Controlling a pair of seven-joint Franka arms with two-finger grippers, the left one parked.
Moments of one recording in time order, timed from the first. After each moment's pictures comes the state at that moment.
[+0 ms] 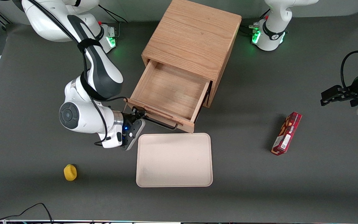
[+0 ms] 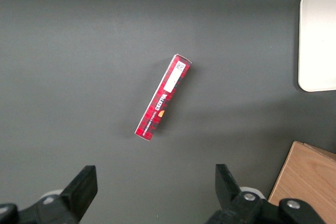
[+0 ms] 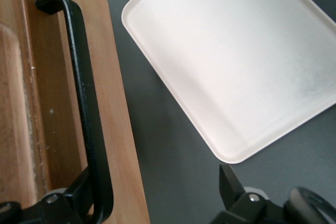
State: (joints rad) arm 0.33 0.55 0.06 -1.42 0.35 1.91 -0.63
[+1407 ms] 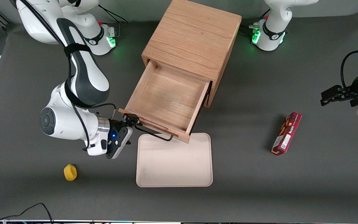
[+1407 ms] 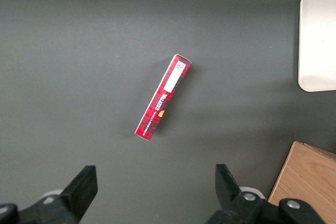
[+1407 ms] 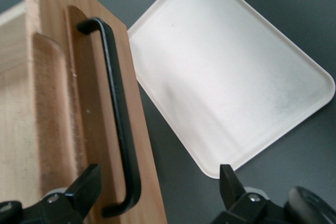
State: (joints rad) arm 0.33 0.55 0.00 -1.38 0.50 1.92 -0.69
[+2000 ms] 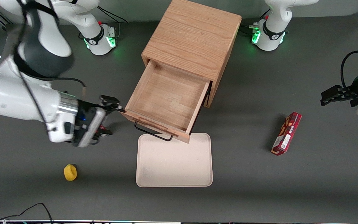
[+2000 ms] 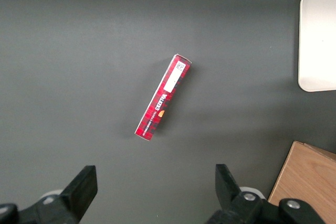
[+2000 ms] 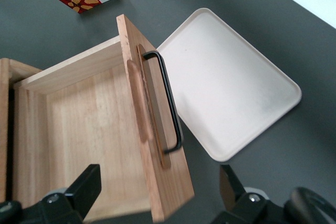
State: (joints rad) arm 0.23 0.35 -0.01 -1.33 0.51 1.72 -0.64
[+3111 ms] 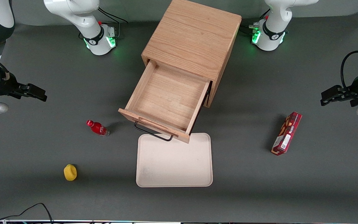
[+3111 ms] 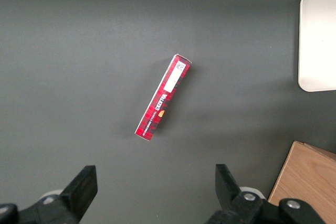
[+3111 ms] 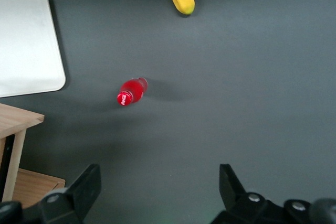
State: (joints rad) arm 0.05 0.05 -0.01 -1.57 -0.03 1.56 0.17
